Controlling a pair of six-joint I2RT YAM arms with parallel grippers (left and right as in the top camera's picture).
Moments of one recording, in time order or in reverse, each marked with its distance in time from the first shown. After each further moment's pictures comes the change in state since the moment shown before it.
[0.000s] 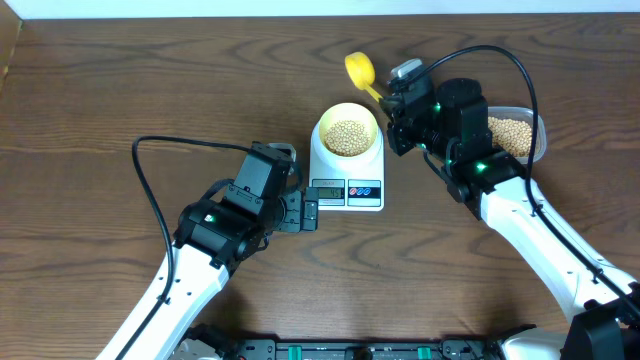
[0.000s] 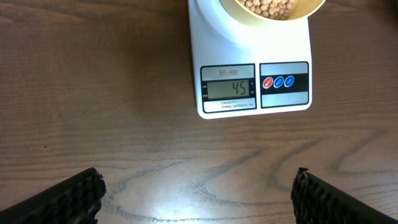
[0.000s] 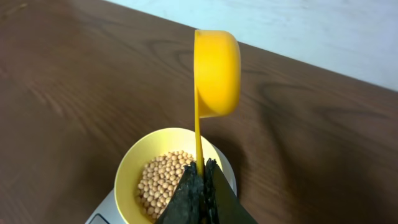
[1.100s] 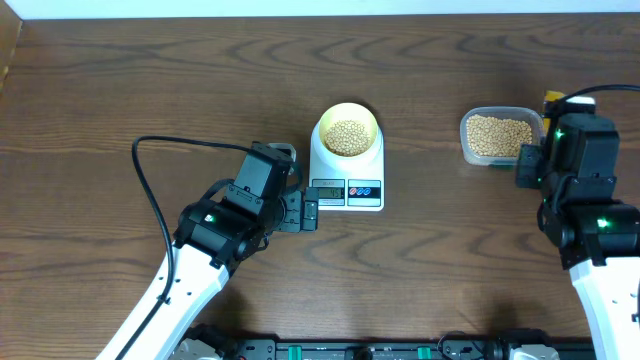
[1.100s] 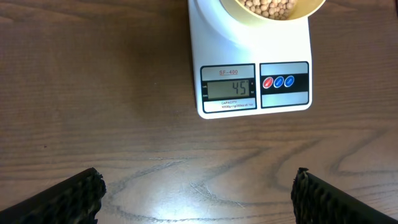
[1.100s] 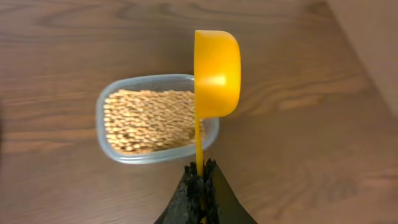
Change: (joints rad) left arm 0.000 0.000 0.000 0.000 0.000 0.000; right arm -0.349 -0.425 0.000 -0.675 0.522 0.052
